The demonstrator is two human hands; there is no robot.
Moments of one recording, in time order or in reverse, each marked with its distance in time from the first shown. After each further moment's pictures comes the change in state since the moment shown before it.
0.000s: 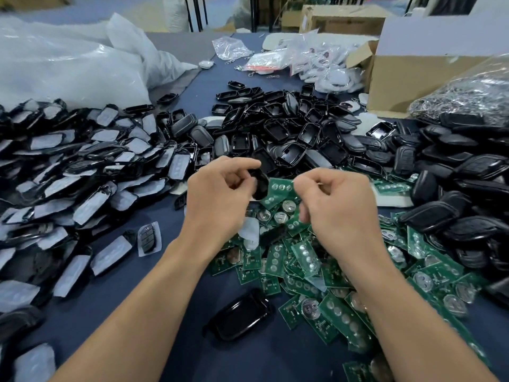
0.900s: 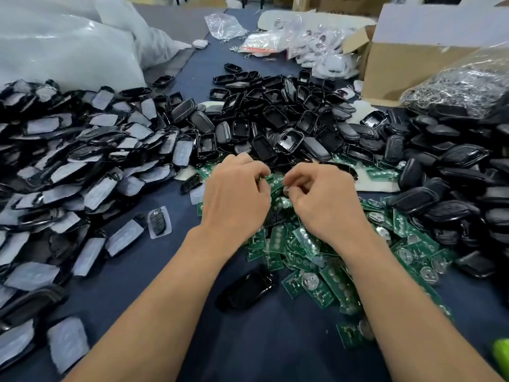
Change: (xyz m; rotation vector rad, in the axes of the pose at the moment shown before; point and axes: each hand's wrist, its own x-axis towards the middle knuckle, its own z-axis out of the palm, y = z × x) left_hand -0.015 0.005 0.008 0.429 -0.091 0.211; right_hand 0.006 0.007 0.004 -0.496 -0.115 -0.088
